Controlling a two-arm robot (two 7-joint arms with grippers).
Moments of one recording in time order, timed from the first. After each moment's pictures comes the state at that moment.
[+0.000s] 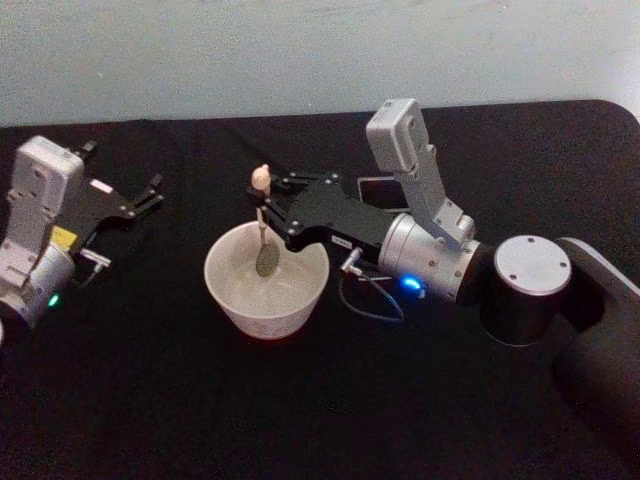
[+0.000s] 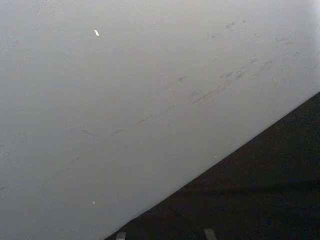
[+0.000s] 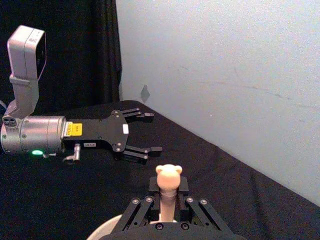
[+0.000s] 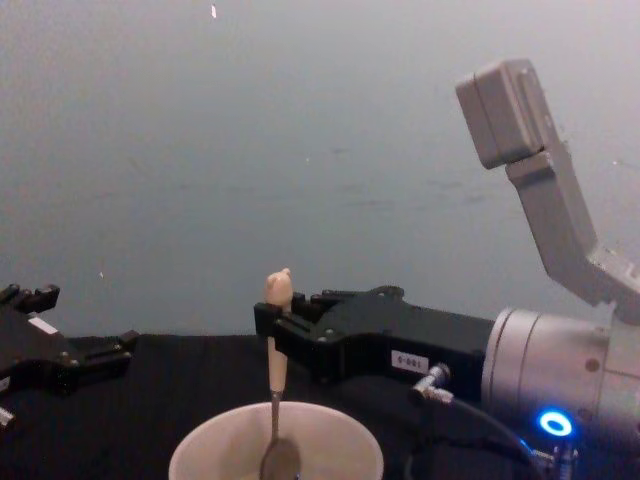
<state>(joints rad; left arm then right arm) -0.20 0.60 0.45 -1.41 -0.25 -0.12 0.03 0.36 0.29 -0.58 -1.40 0.34 0.00 0.49</state>
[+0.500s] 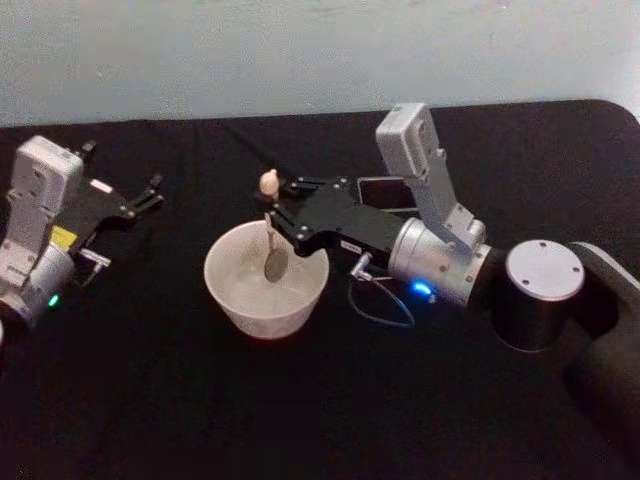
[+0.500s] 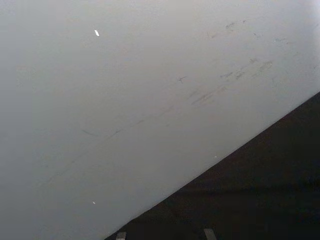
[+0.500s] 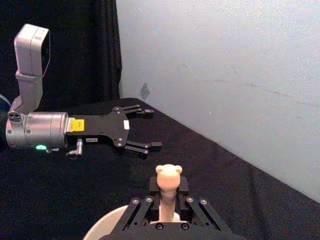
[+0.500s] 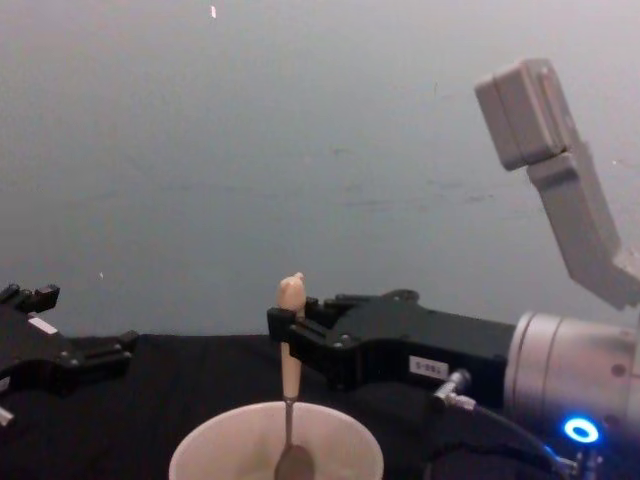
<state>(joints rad) -0.20 0.60 0.45 -1.41 -0.25 -0.12 0.03 0.33 0.31 -0.56 -1.44 0.34 0.02 0.50</state>
